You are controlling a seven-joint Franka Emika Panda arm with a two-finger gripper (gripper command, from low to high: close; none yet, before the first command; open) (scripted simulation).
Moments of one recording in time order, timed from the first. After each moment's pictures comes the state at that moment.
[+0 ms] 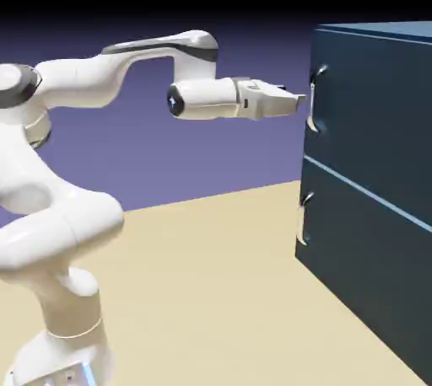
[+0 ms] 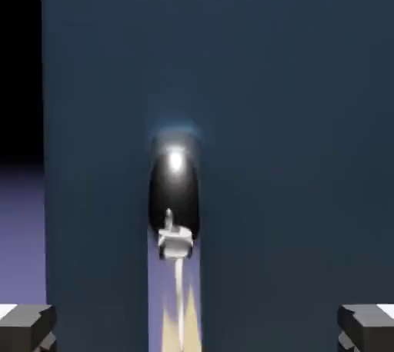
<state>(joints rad) -1.18 -1.10 1.24 -2.24 2.73 2.83 -0.95</state>
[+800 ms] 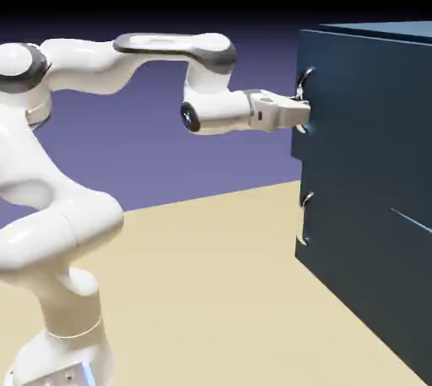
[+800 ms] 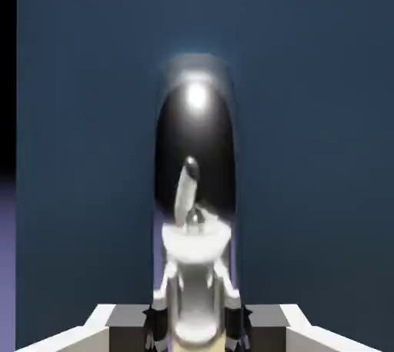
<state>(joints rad) -1.02 -0.78 1.13 -2.27 2.90 2.76 -1.44</state>
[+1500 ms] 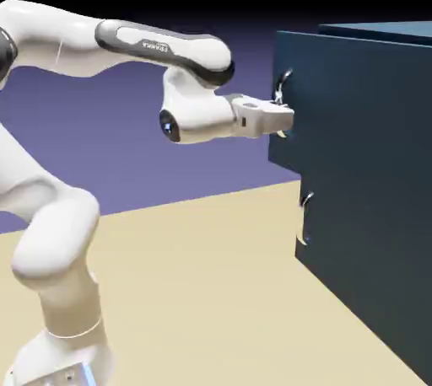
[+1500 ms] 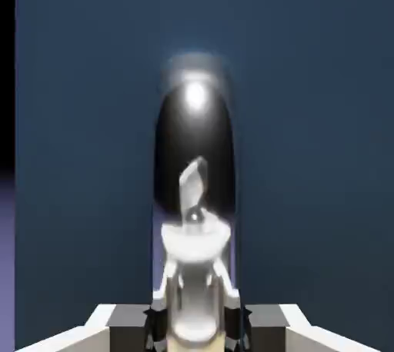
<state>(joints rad) -0.26 -0.59 0.44 -2.47 2.90 2.75 -1.89</state>
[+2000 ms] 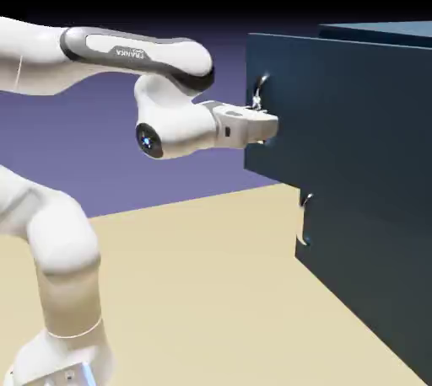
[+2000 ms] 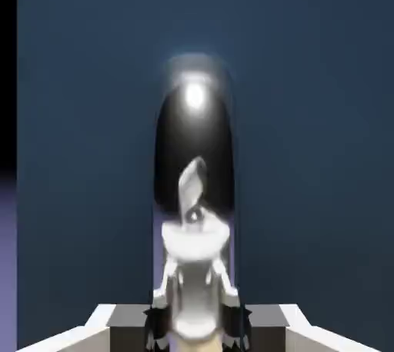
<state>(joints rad) 0.18 -0.87 -0.01 -2.72 2.43 2.78 -1.69</state>
